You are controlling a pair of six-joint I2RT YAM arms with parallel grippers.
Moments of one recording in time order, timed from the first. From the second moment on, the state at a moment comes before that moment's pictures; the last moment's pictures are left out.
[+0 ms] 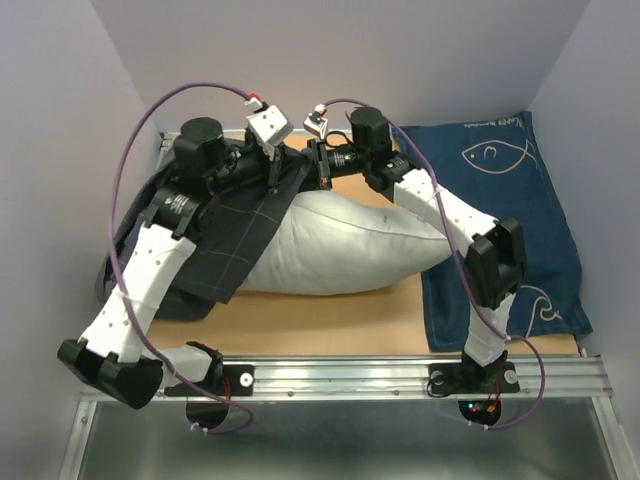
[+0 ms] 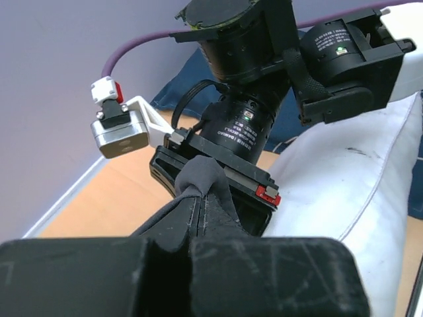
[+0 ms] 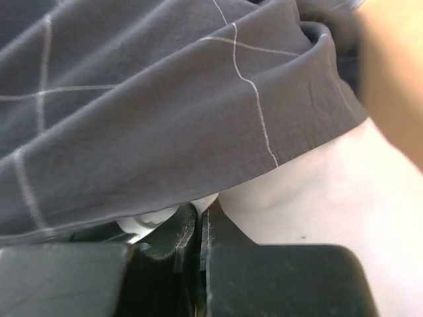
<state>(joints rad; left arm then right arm) -0.44 1.21 1.54 -0.43 0.54 0.19 0.63 1.88 1.77 -0.06 -1.01 0.93</state>
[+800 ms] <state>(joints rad) -0.33 1.41 1.39 -0.39 0.33 0.18 0.31 2.09 1.88 -0.42 -0.51 0.21</state>
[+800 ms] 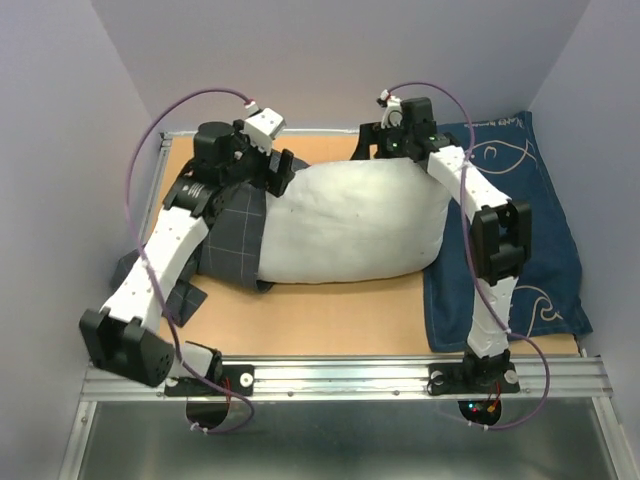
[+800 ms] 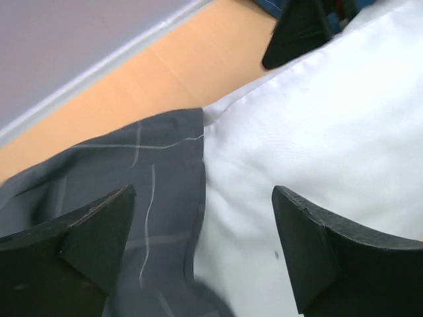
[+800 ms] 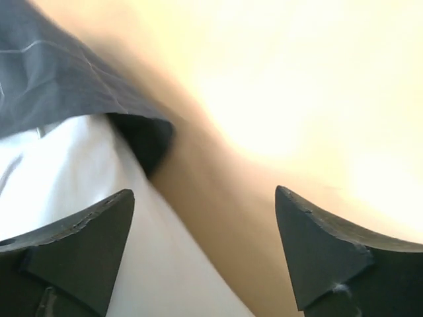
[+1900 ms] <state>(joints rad) -0.41 1.63 1.43 -0.44 -0.34 0.21 -0.02 1.91 1.56 -0.65 -0.71 0.10</state>
